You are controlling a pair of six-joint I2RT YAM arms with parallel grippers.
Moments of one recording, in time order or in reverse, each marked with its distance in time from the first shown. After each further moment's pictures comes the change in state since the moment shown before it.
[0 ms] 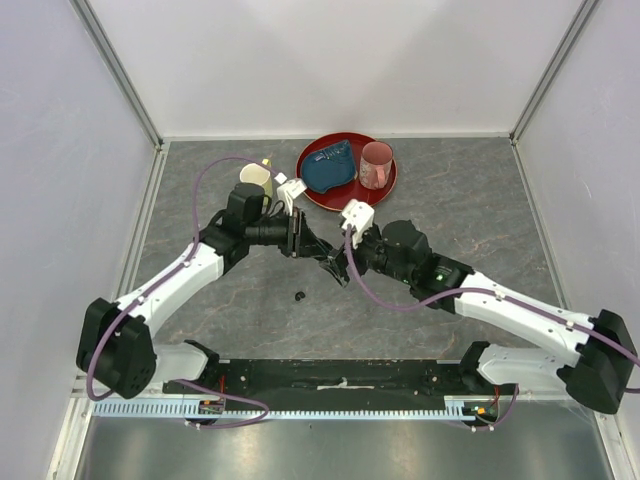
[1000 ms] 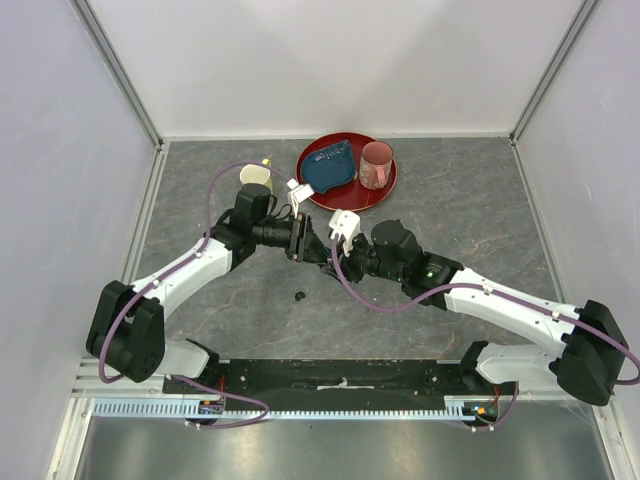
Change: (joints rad) left arm 0.005 0.082 -0.021 0.103 0.192 -0.065; right arm -0.003 0.047 0.002 -0.031 -0.099 -0.064
